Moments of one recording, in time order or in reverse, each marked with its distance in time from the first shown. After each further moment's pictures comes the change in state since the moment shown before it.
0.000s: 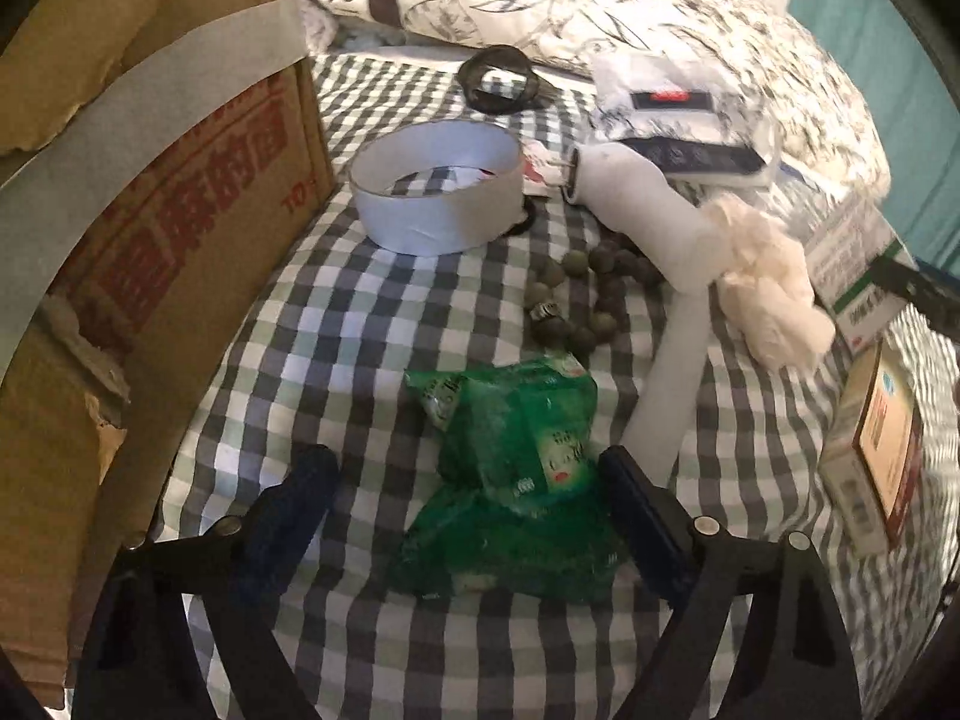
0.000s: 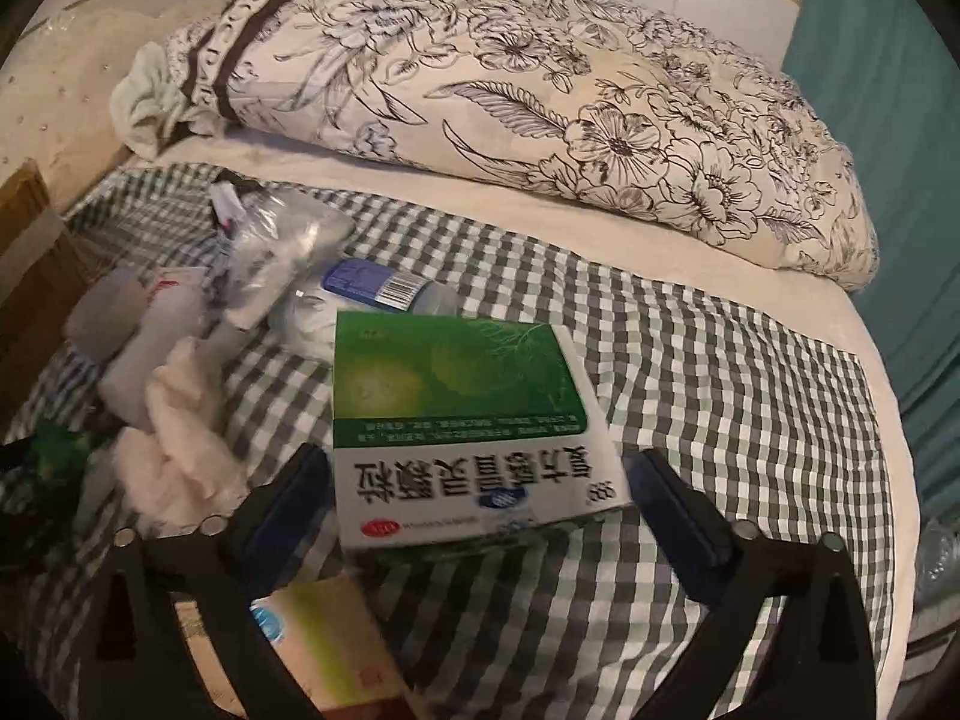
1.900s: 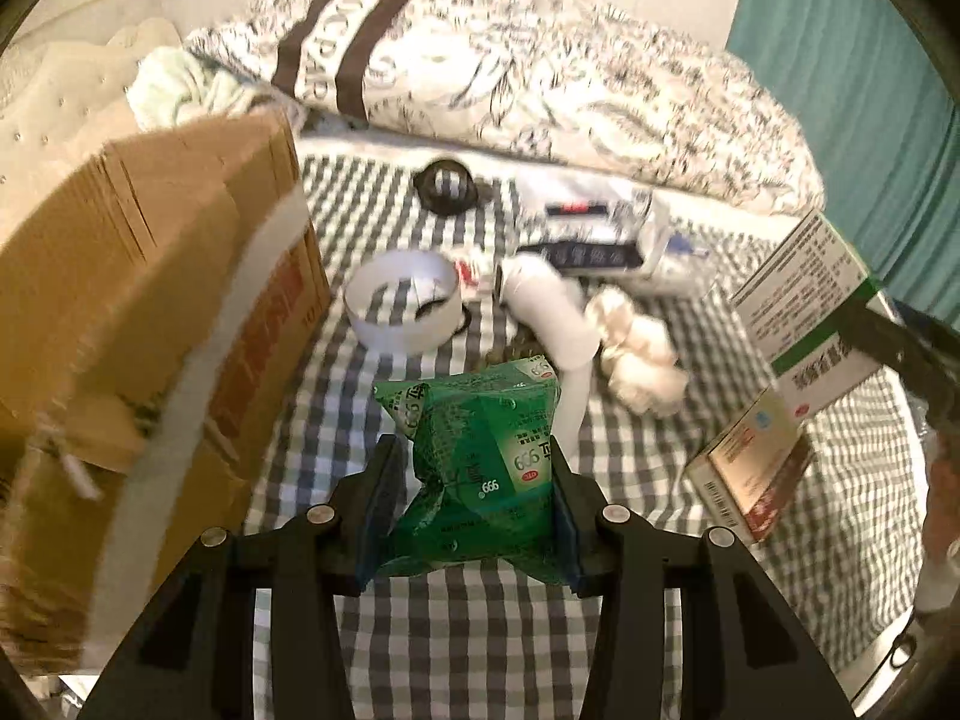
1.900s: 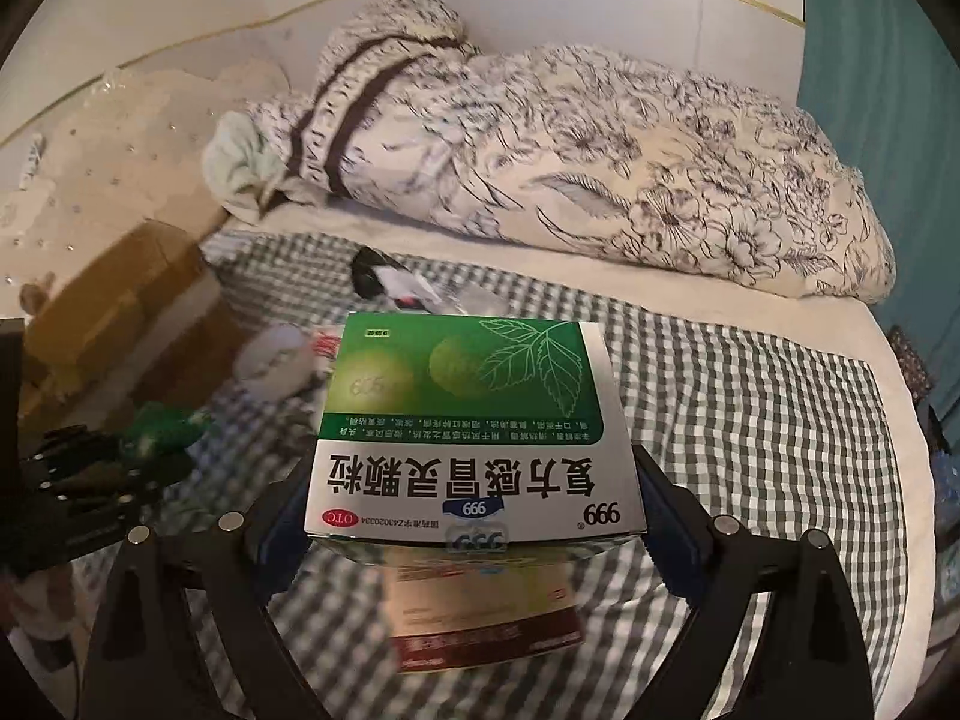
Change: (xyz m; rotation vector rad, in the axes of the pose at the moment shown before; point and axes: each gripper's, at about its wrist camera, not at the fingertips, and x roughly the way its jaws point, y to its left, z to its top) left arm -0.097 0.001 0.027 0.040 -0.110 -0.095; right arm -0.126 0.038 0.000 0.071 -0.114 0.202
